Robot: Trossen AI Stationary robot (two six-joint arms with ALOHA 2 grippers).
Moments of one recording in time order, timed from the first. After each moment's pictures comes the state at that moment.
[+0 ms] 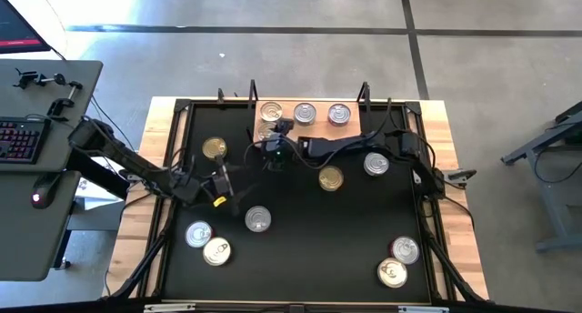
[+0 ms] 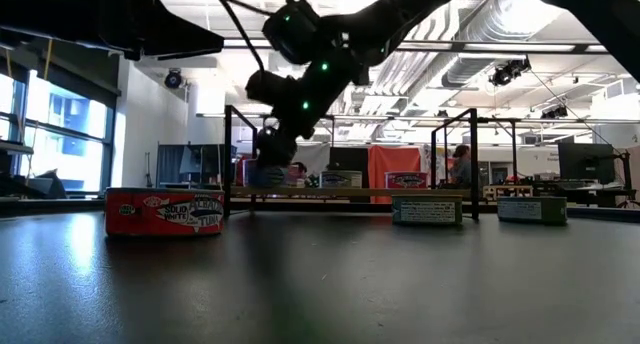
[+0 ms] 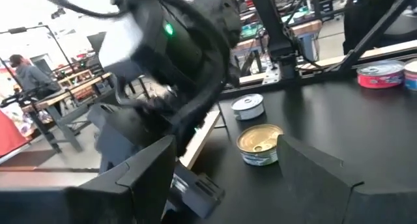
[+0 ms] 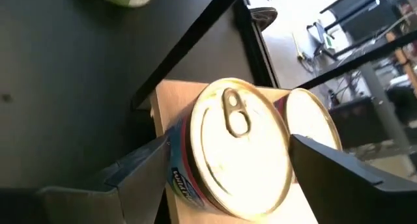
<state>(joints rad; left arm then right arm) -0.44 1.12 0.28 0.80 -0.82 0.29 -0.11 2.17 1.59 -0.09 0.55 -0.38</state>
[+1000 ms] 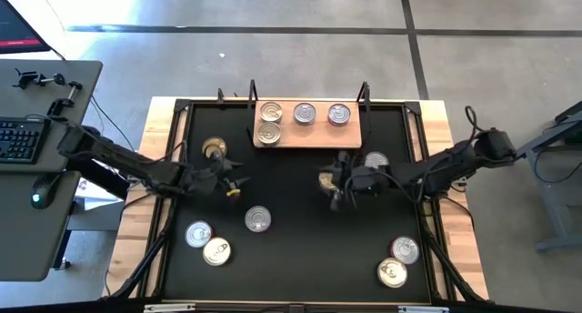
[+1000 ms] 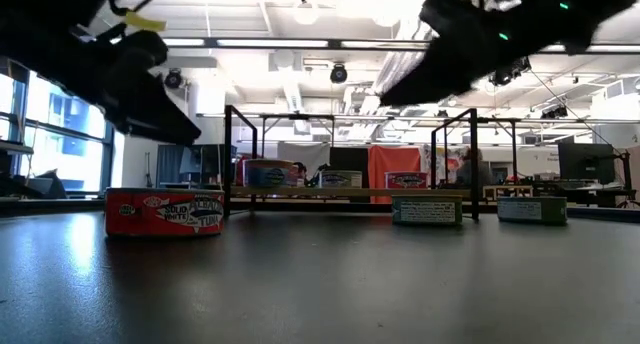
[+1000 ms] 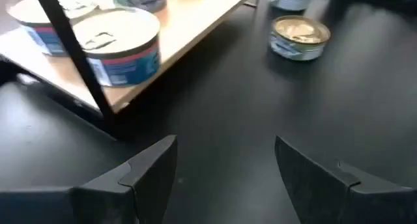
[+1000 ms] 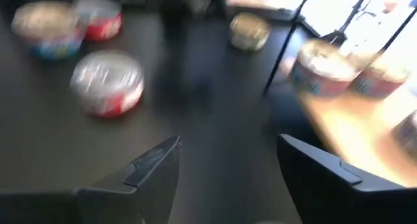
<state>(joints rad) -0.23 0.97 0.28 0.10 -0.62 -0.43 0.18 1.36 0.58 0.34 0.35 0.00</state>
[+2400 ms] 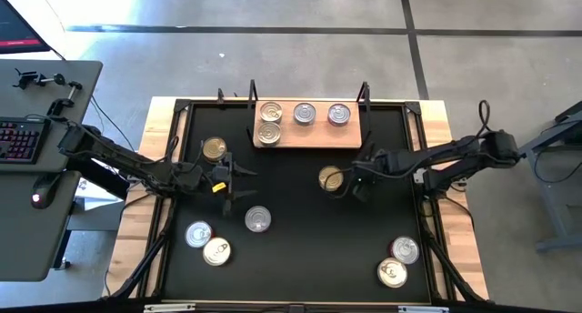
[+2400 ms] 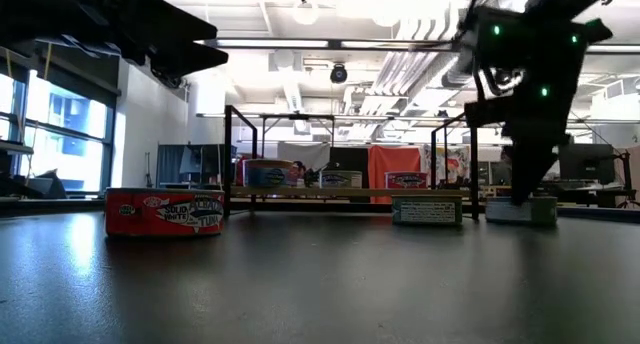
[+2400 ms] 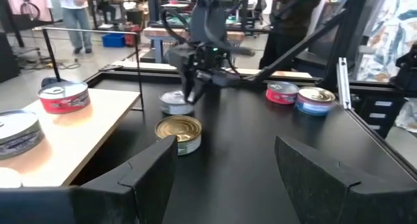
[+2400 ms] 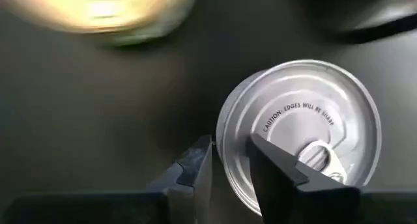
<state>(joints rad) -0.26 0.98 0.28 0.57 -0.32 -0.08 0.01 1.33 0.67 -0.72 0.20 0.55</state>
